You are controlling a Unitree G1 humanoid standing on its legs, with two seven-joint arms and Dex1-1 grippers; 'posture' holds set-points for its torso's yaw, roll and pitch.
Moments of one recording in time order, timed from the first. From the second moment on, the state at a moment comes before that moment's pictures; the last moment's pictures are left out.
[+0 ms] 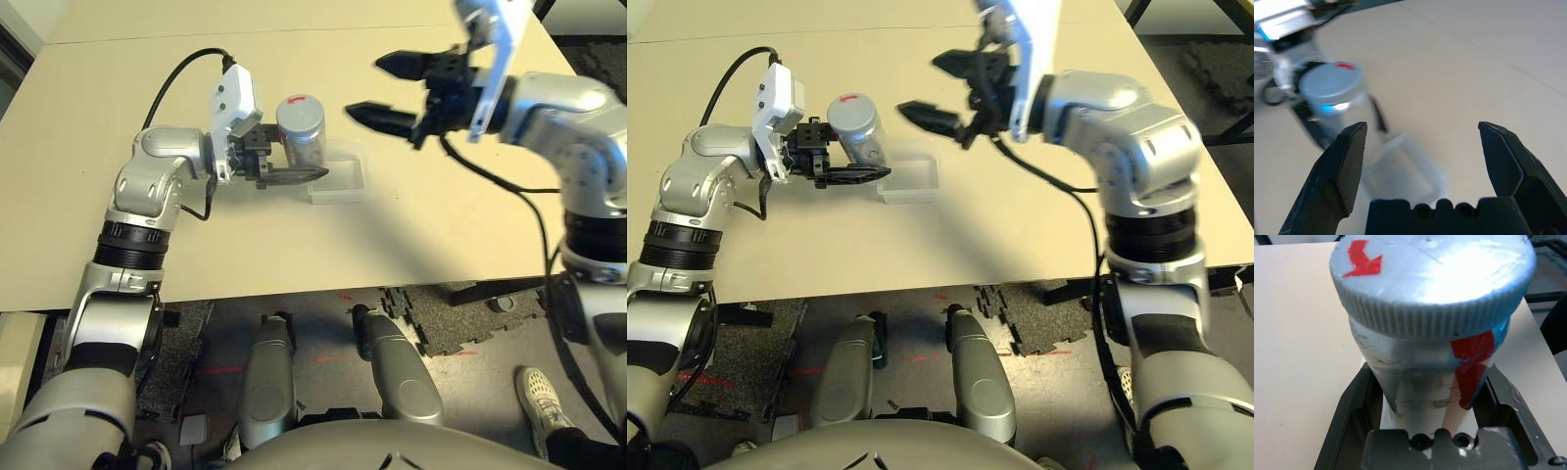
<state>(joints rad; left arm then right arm) -0.78 0.56 -0.11 0.24 -0.35 0.28 -1.26 -0.86 -0.59 -0.01 -0.28 0.60 0.96 0.73</state>
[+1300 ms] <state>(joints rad) -0.81 0.51 -0.12 0.25 -0.32 0.27 -1.27 -0.96 -0.36 0.18 -0.16 0.48 0.82 0.73</state>
